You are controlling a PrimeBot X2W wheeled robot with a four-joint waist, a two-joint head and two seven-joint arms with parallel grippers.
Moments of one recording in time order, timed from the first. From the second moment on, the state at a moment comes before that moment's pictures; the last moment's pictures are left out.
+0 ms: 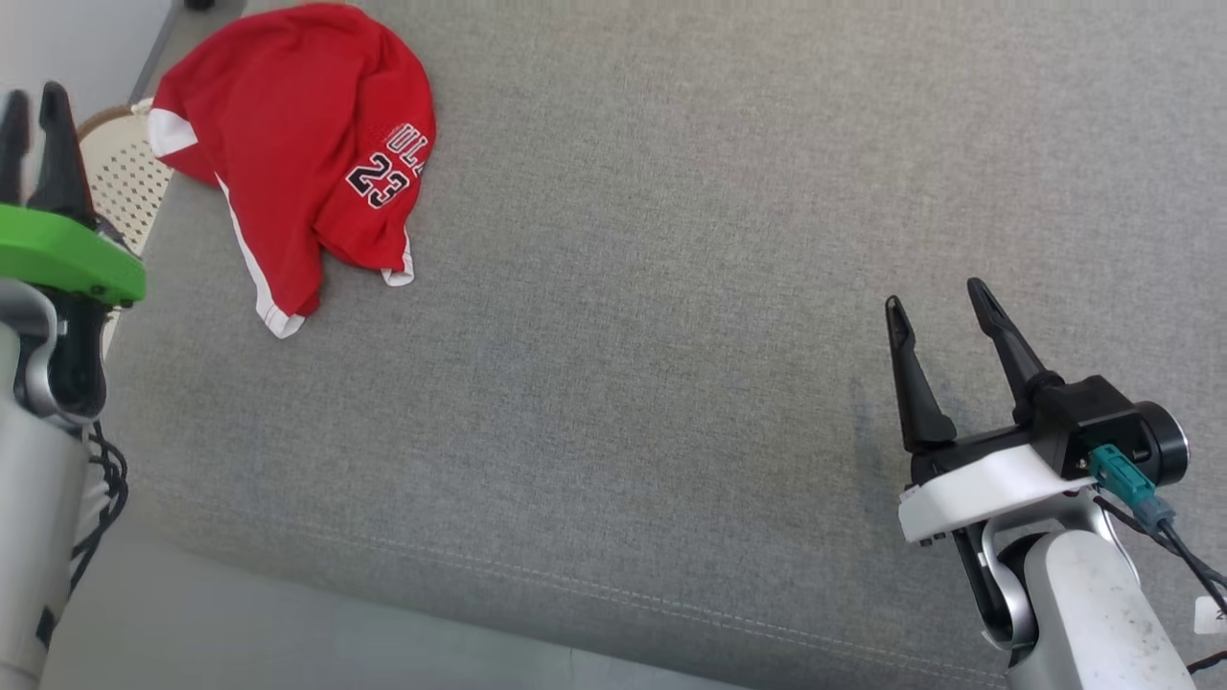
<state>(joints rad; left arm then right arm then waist) -0.86 0.46 -0.41 0.82 -0.89 -0.07 -0.26 -0.18 -0.07 0.07 0.03 0.06 0.13 -0.16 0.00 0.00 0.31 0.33</state>
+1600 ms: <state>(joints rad) 0.01 0.33 -0.22 0.04 -0.53 0.17 -0.26 -0.03 -0.05 0.10 0.15 0.17 0.13 -0.25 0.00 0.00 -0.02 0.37</state>
